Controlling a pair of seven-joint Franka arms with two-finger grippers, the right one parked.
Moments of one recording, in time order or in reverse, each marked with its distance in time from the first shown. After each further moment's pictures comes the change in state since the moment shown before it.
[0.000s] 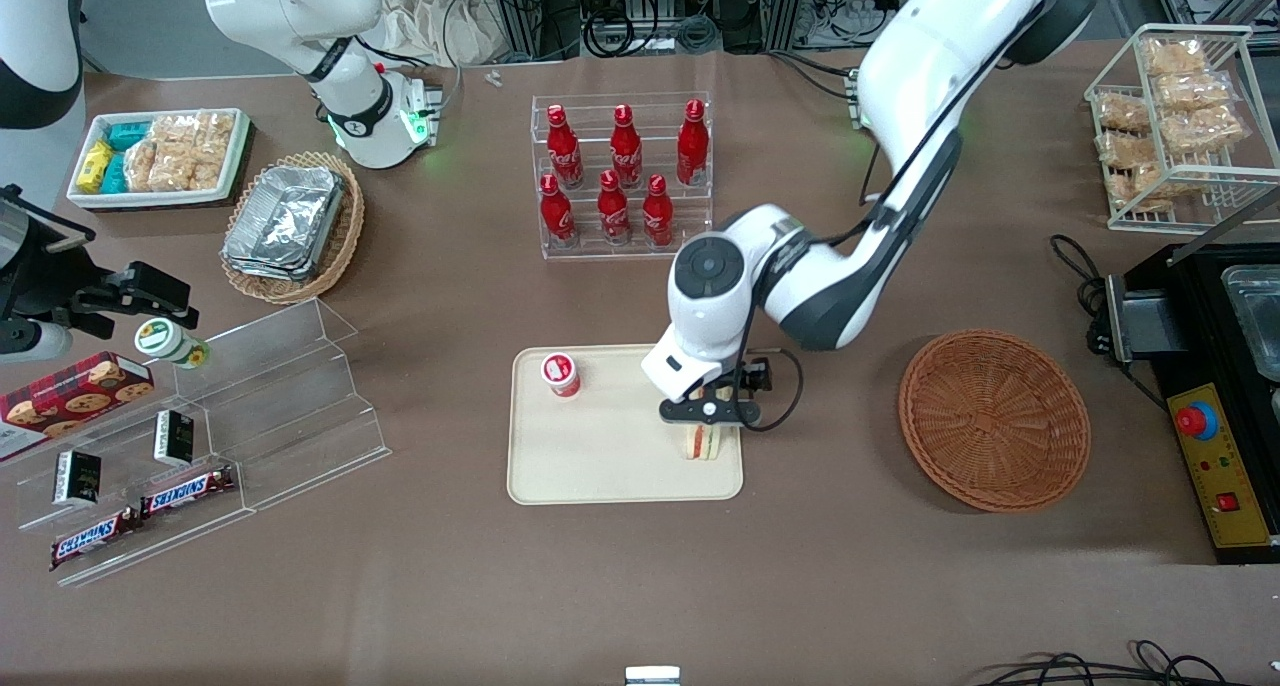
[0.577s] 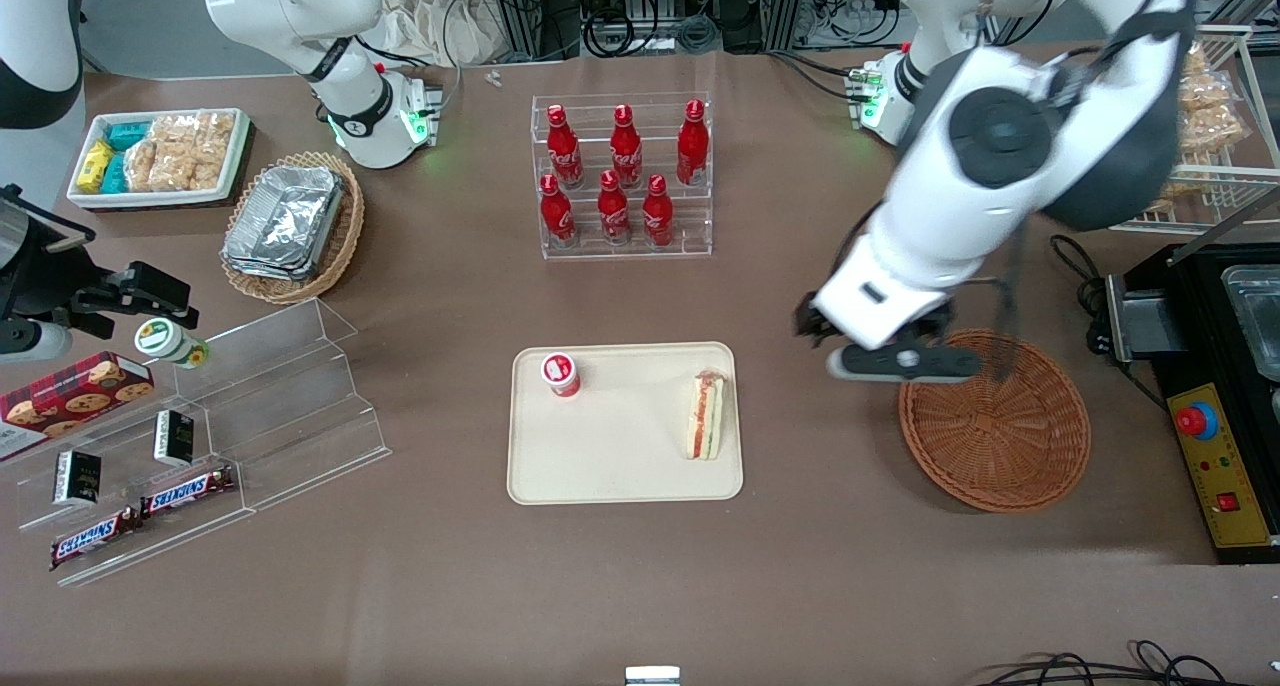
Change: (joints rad) arm 0.266 -0.351 0.006 0.002 -0.288 -0.374 0.382
